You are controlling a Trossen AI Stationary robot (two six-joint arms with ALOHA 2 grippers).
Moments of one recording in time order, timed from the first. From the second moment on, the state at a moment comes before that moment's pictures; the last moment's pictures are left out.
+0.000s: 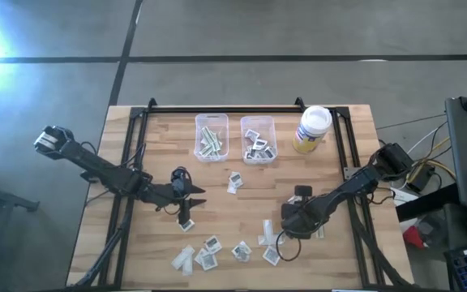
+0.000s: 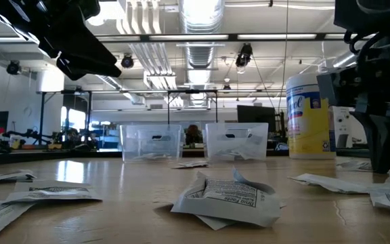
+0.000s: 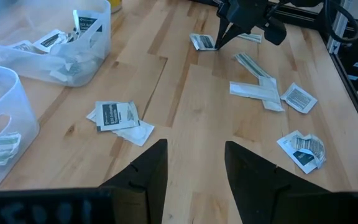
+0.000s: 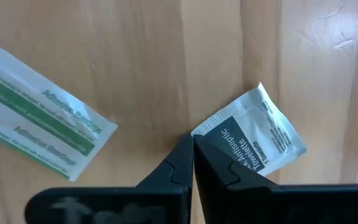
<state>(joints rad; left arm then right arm) -0.42 1.08 0.56 -0.01 -0.45 -0.47 0.50 1.71 0.89 -0.81 0.26 0.63</state>
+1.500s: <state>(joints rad) -0.42 1.08 0.56 -0.01 -0.45 -0.47 0.50 1.59 1.15 -0.99 0.40 0.56</state>
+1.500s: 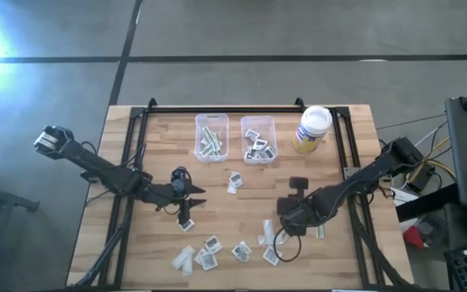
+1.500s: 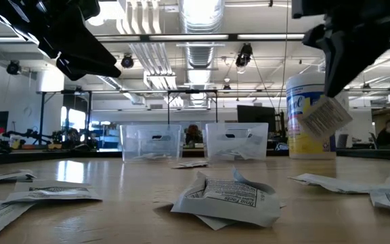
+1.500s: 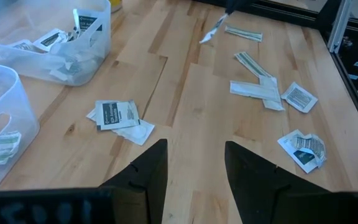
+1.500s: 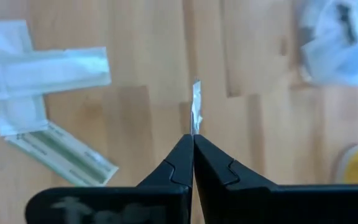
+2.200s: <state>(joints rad) -0.42 1.08 0.56 -0.01 -0.43 -0.47 0.26 1.59 1.32 -0.98 0.63 0.25</state>
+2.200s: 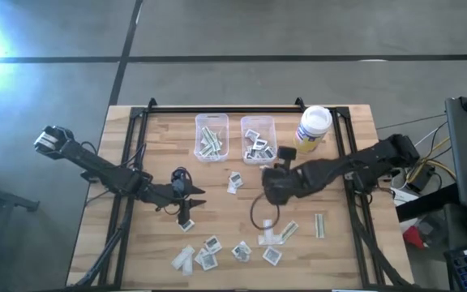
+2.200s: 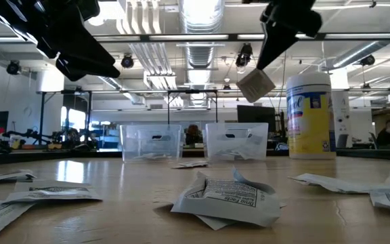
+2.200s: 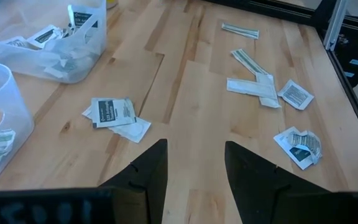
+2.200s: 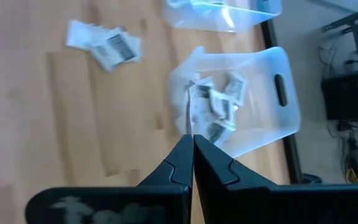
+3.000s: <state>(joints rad) -0.43 1.08 0.55 -0.02 -0.43 -0.48 -0.06 1.59 1.25 -0.64 0.63 -0.03</state>
